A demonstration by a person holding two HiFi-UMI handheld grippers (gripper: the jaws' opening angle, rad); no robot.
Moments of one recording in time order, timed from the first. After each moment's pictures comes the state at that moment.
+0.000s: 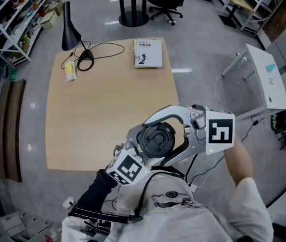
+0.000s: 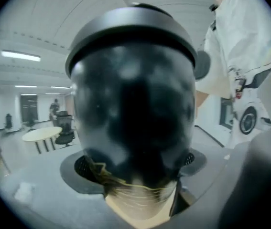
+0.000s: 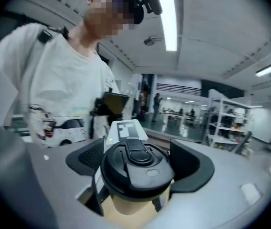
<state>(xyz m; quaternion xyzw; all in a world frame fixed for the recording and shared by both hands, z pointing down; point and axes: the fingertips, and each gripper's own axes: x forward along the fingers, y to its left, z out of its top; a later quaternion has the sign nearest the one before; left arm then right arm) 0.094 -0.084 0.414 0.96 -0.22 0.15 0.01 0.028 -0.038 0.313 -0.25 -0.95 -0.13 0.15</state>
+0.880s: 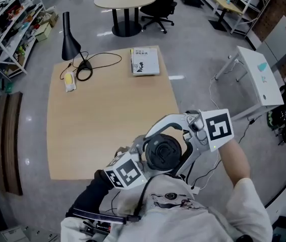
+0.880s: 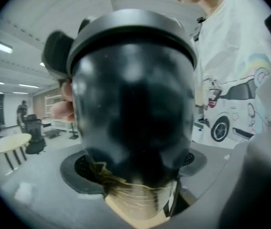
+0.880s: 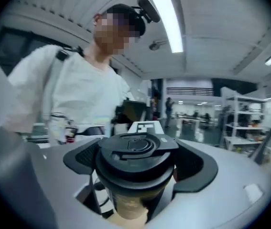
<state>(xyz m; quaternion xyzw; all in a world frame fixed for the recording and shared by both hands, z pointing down) 0.088 -0.029 0.390 0.99 -0.05 0.13 -0.01 0.017 -0.001 0.305 -0.33 -0.93 -0.11 0.13</state>
